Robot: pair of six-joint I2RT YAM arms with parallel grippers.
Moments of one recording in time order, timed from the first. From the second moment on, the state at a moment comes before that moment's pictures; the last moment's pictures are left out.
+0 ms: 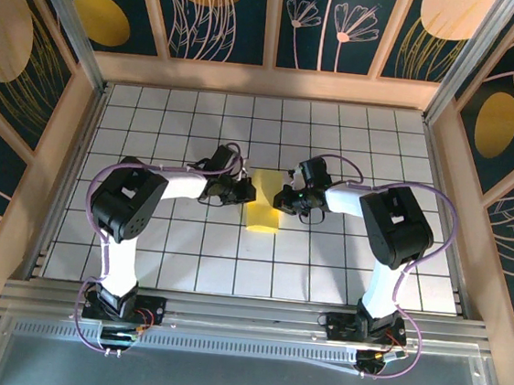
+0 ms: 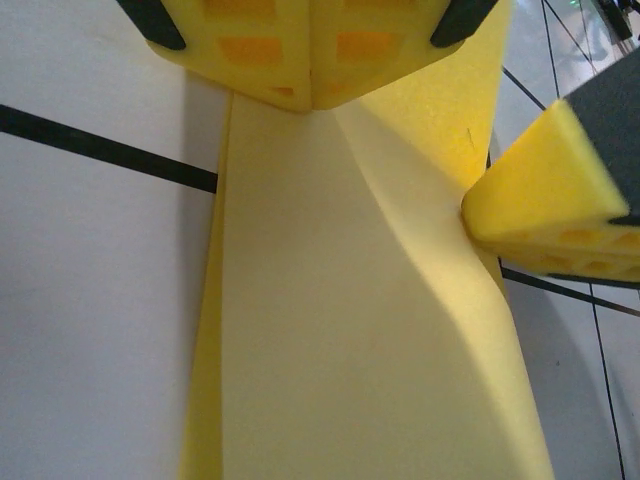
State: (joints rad) left arm -0.53 1.95 1.04 -0.03 0.44 -0.68; right arm 0.48 1.87 0.94 -0.10 -0.52 0.58
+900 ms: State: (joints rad) left arm -0.56 1.91 1.07 -0.03 0.43 -0.62; right arm 0.48 1.87 0.95 -0.11 -0.52 0.57
